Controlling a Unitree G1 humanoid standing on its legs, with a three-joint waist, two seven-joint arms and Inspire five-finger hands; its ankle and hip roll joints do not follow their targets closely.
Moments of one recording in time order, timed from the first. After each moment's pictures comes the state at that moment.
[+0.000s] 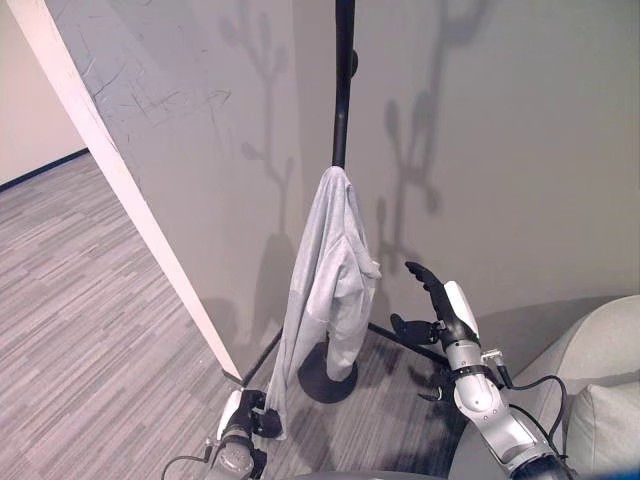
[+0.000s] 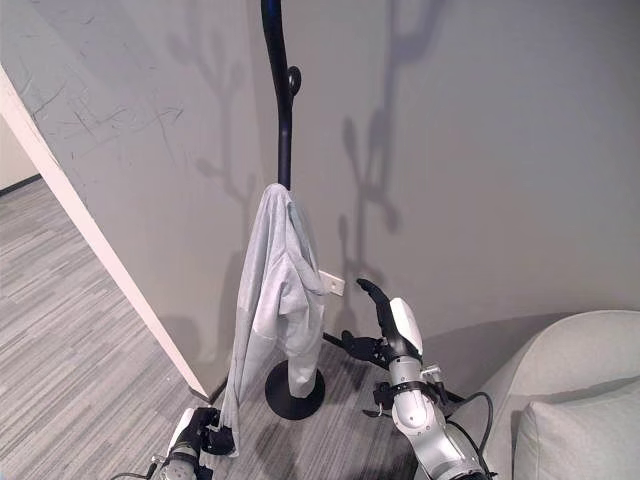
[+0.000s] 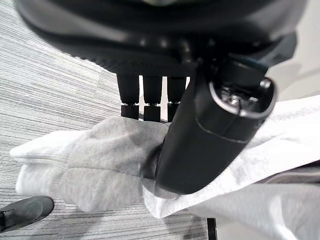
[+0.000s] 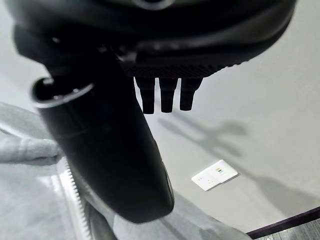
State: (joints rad) left arm -0.02 0.12 -0.28 1.10 0.09 -0.17 0.32; right arm 0.05 -0.47 0.33 0.16 -0.22 -0.09 -0.37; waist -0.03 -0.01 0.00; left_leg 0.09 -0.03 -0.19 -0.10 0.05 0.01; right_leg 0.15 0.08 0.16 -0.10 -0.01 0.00
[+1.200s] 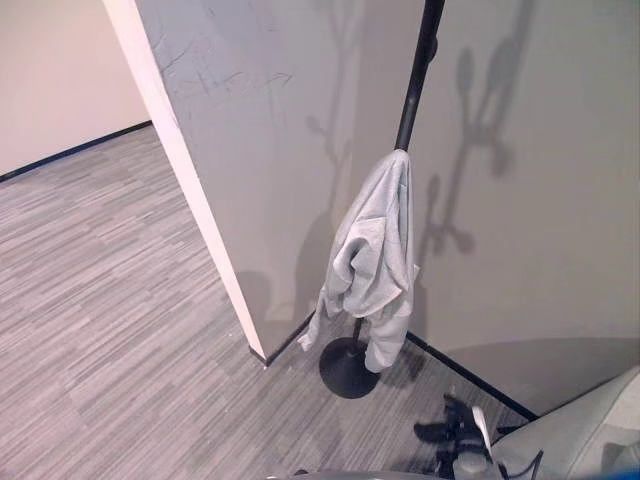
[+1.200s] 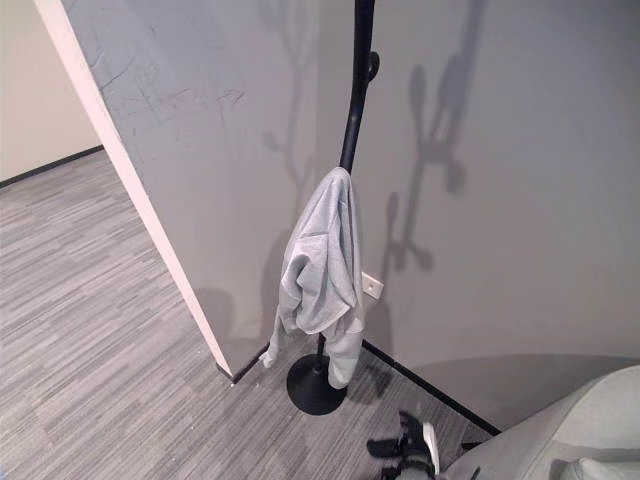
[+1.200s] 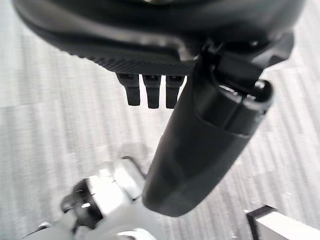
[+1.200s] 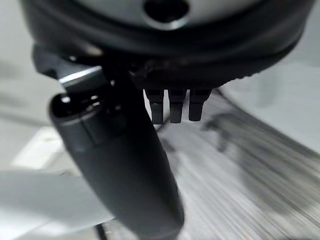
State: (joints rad) left arm 0.17 0.15 0.09 1.41 -0.50 -0.08 0.10; right arm 0.04 -0.18 0.16 1.13 0.21 -0.08 -0.32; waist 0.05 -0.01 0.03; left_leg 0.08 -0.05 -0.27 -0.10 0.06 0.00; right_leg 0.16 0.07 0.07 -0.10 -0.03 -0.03
